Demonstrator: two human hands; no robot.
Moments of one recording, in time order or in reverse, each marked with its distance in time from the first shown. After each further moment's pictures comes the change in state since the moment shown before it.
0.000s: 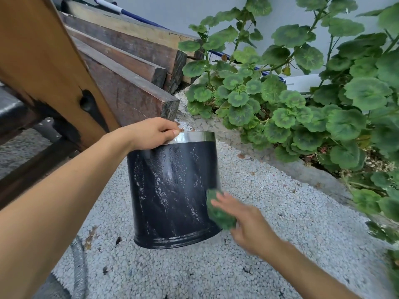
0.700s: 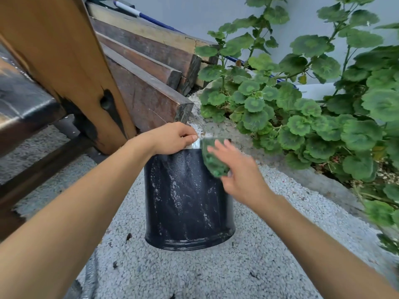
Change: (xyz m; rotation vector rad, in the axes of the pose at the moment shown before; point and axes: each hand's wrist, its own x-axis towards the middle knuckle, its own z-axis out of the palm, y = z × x) left_hand -0.006 0.006 0.010 0.028 0.062 0.020; right_hand 0.094 -0.082 -0.045 -0.177 0.148 -0.075
